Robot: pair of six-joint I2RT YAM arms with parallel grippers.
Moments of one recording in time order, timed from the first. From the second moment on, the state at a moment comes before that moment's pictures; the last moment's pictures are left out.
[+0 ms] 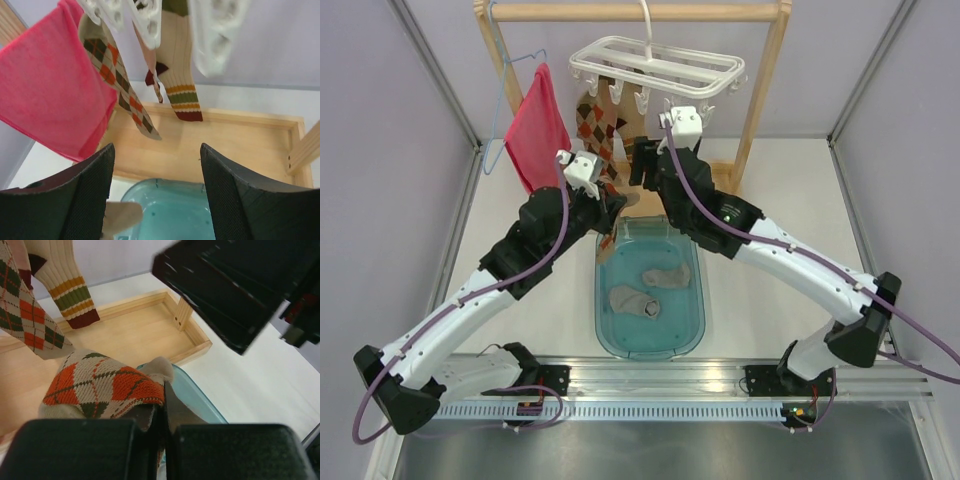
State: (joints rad) left arm -0.74 1.04 1.09 -0.19 -0.11 -0.21; right arm 0.95 1.55 1.66 -0.25 0.73 0.28
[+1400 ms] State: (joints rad) left arm -1.04 1.20 0.80 -0.21 -0.22 -0.40; right arm 0.74 0.98 0.69 -0.19 0.67 0.51
